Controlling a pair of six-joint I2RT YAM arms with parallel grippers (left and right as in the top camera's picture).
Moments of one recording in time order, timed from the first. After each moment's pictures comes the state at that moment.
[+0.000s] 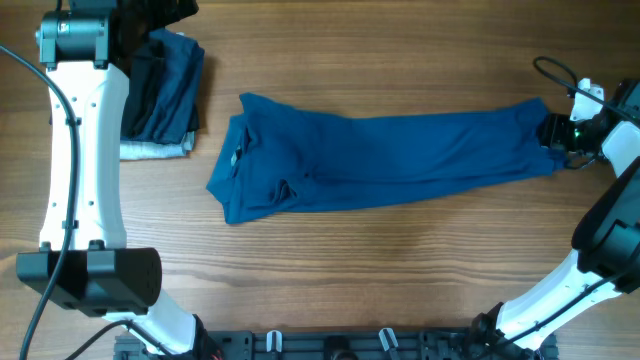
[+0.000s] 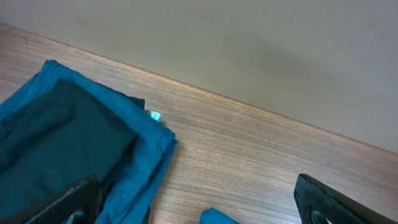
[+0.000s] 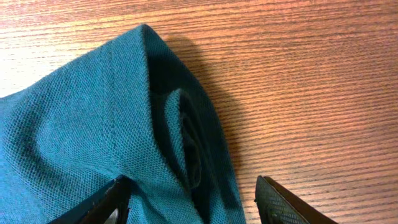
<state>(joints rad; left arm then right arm) 0.01 1.82 2.03 -0.88 -0.03 -0.31 -0.55 2.03 1.33 -0.44 -0.24 -0.37</state>
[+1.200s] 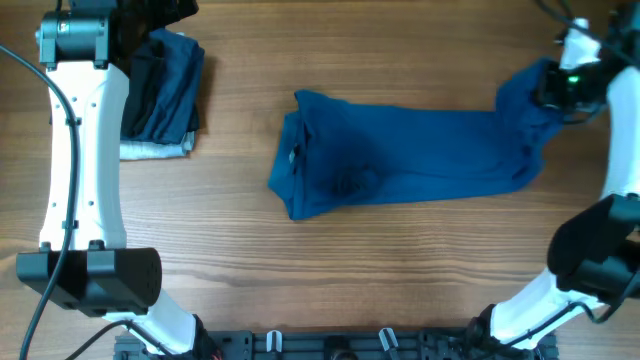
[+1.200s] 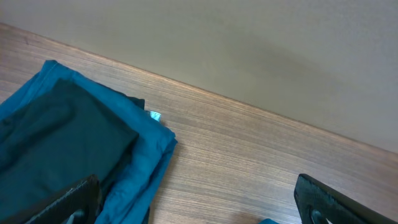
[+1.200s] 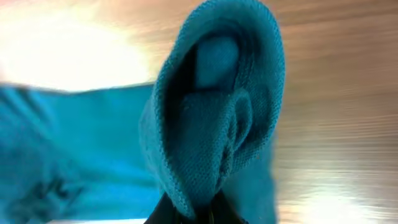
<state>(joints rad) 0.01 1.82 2.03 -0.88 -0.03 -0.31 -0.31 1.89 1.80 -1.20 -0.23 -0.13</state>
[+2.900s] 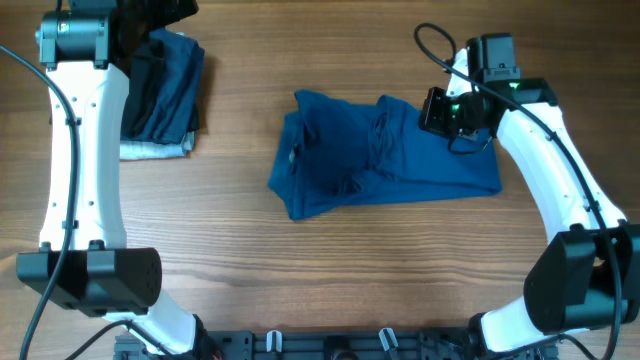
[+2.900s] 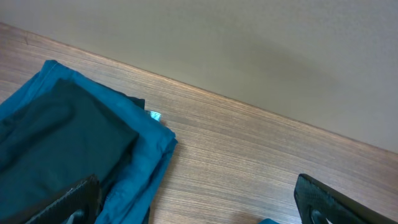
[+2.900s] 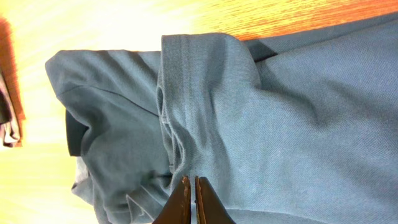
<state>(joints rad) 0.01 1.82 2.03 -0.88 -0.03 -0.31 0.09 1.71 1.36 -0.83 -0.31 0.34</state>
